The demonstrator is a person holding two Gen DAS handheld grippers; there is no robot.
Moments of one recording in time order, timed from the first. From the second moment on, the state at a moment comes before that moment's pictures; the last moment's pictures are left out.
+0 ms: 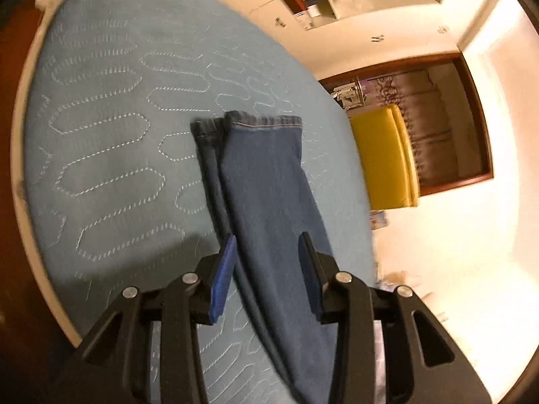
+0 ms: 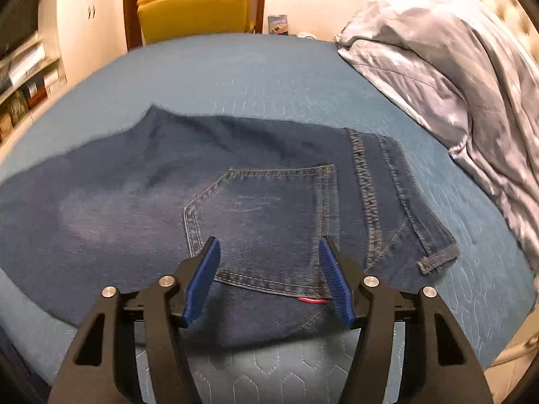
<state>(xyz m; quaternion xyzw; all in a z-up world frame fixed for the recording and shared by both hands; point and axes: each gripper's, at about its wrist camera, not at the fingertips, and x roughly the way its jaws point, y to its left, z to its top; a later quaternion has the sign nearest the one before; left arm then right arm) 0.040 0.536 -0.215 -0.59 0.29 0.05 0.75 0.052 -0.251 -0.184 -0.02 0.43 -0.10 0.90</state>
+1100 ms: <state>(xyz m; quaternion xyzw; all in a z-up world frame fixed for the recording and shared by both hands) 0.073 0.527 -0.235 -0.60 0.33 0.06 0.73 0.061 -0.255 -0.210 -0.03 0.47 -0.09 0.88</state>
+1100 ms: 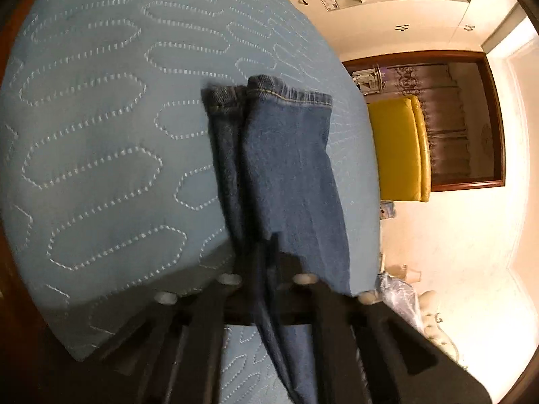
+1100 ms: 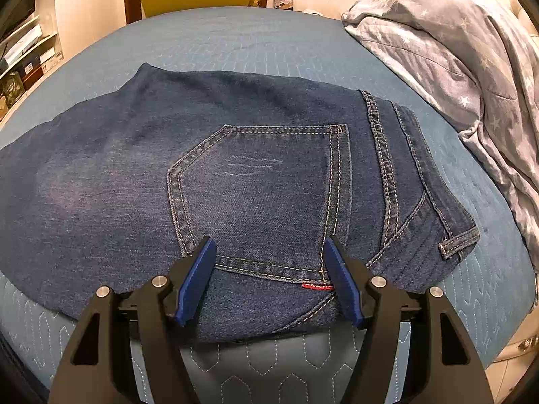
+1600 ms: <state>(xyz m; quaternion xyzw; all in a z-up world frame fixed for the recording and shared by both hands) 0.063 0.533 -0.238 -0.60 0.34 0.06 0.72 0.061 -0.254 -0.207 -0.04 0.48 -0.08 0.87</state>
